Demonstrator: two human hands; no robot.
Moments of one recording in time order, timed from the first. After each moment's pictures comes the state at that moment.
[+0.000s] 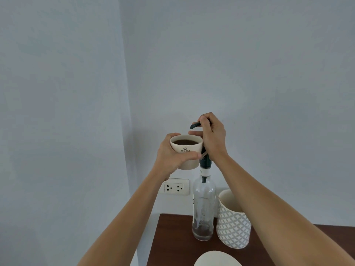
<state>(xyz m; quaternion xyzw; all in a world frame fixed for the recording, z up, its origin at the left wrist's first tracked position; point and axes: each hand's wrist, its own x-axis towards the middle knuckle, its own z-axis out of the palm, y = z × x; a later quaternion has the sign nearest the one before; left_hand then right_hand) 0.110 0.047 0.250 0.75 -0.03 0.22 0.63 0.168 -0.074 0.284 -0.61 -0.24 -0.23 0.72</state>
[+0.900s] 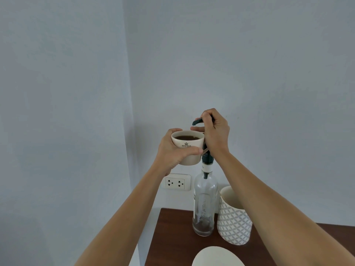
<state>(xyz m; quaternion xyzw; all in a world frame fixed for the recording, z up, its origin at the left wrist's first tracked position) 0.112 0.048 0.249 0.74 -0.02 0.21 0.63 0.168 -0.071 0.280 -0.60 -0.24 -0.25 0.72</state>
